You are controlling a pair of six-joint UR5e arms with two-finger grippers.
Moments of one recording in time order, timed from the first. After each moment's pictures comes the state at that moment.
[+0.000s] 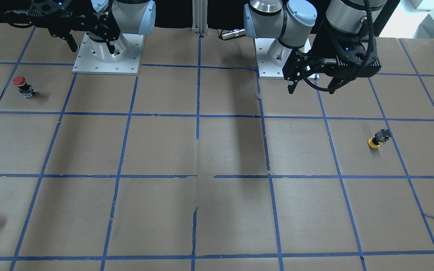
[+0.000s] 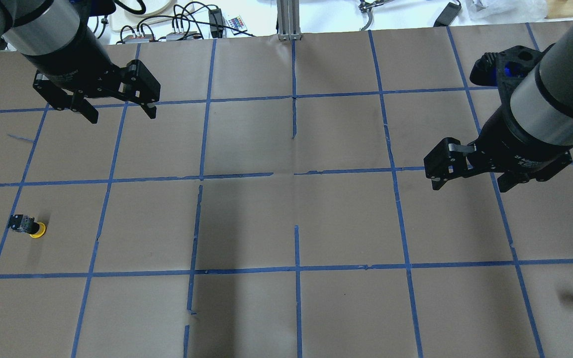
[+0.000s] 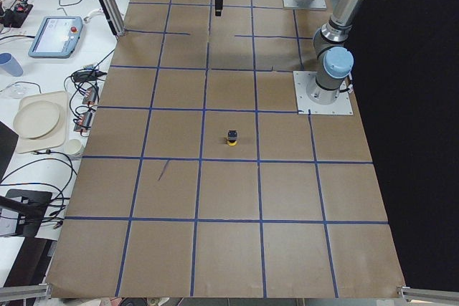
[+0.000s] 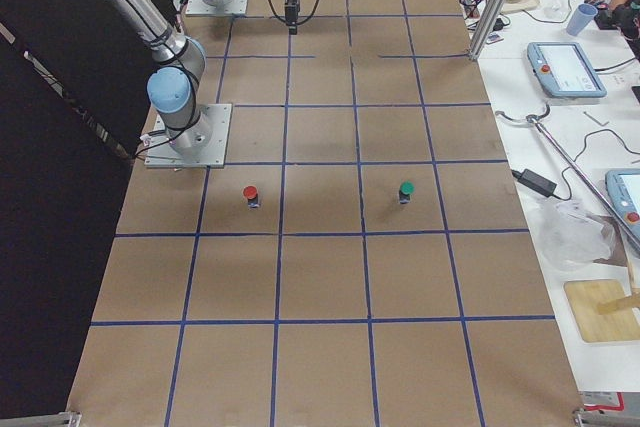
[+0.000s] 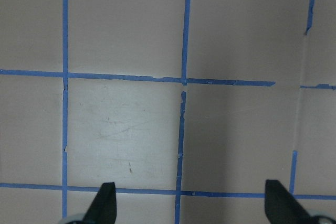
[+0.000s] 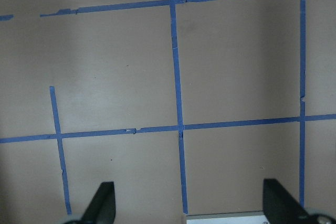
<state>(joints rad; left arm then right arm) -1.55 -1.53 -1.55 -1.59 1.56 0.00 1.52 -1.90 1.82 -1.51 -1.54 0.02</state>
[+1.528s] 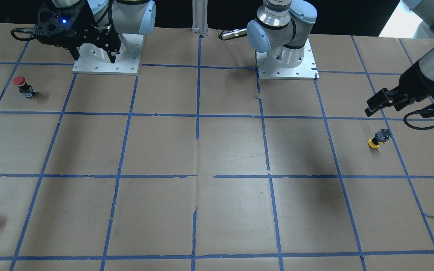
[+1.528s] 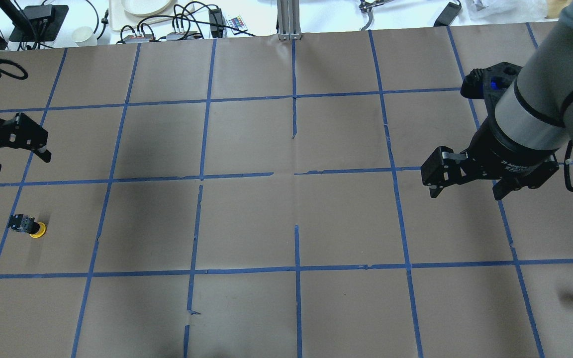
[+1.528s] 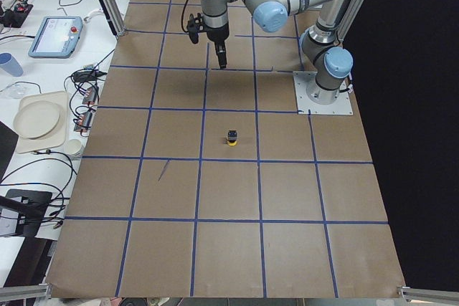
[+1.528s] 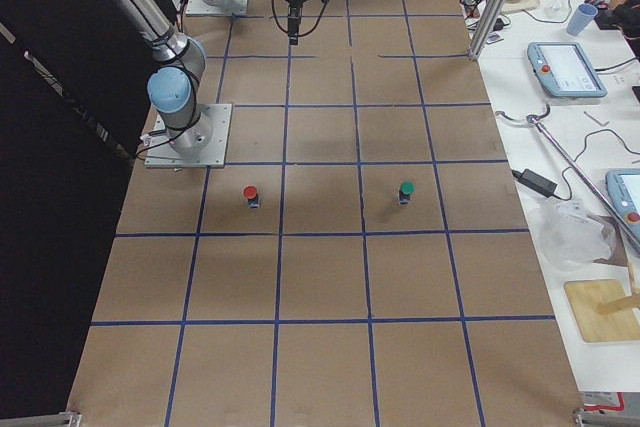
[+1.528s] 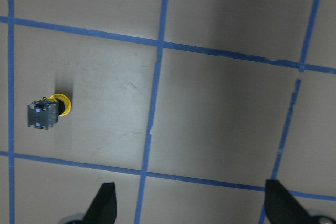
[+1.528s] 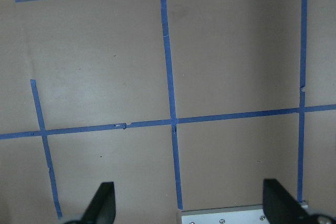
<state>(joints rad) -1.03 -1.60 -1.74 -1.46 1.60 0.34 1.52 -1.87 1.86 -1.52 -1.56 0.03</state>
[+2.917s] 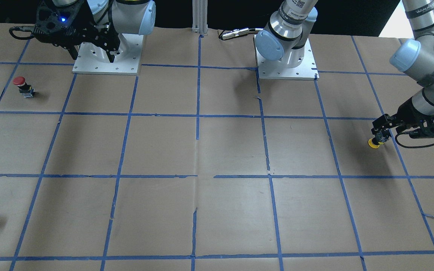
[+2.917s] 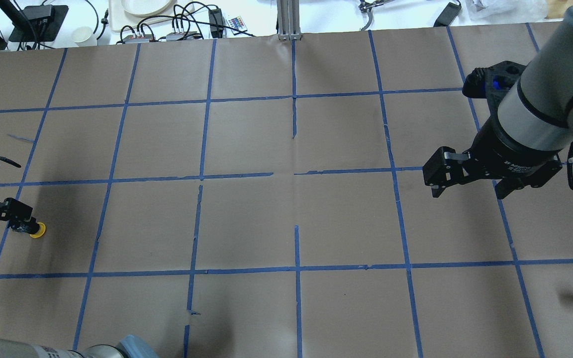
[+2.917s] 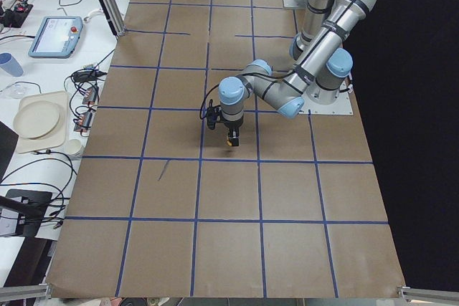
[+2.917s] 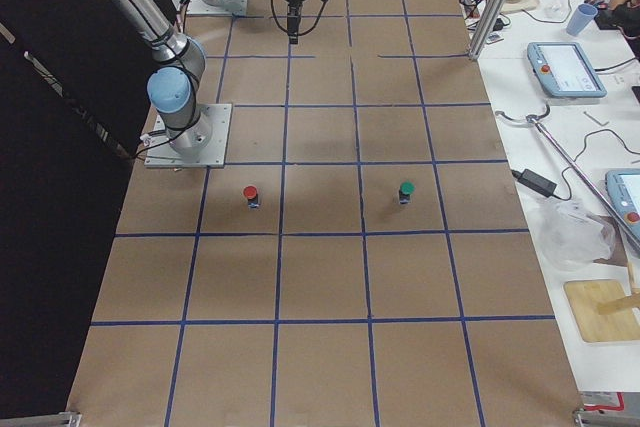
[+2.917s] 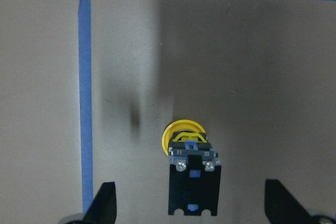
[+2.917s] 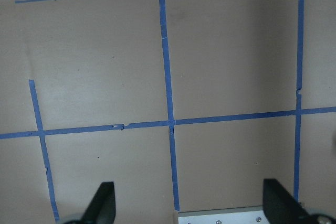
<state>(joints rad) -0.76 -1.78 -2.03 -0.95 1.61 0.75 1.52 -1.87 1.86 -1.52 -1.57 0.02</state>
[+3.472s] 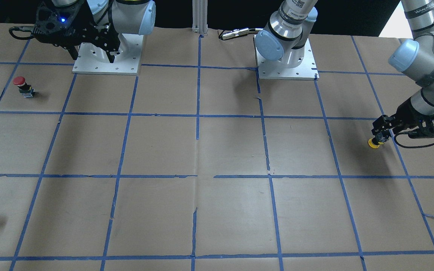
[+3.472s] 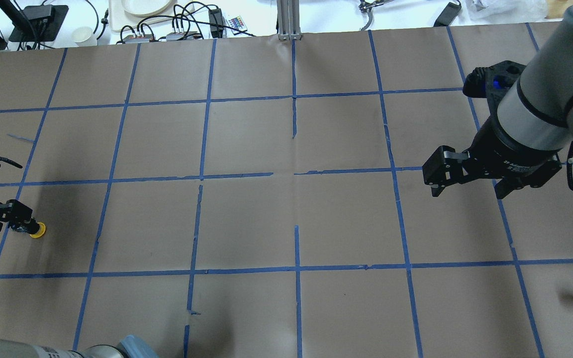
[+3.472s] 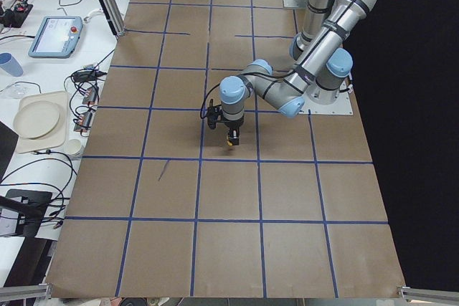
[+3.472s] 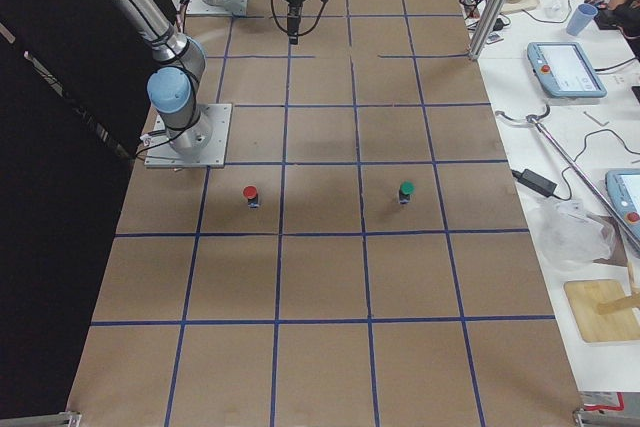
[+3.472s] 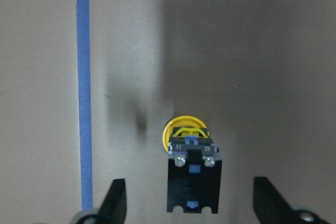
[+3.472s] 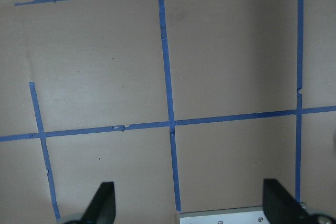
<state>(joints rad) -0.76 -1.78 -2.04 -0.94 1.62 0.75 1.52 -1.87 1.86 -1.52 -1.57 0.03</state>
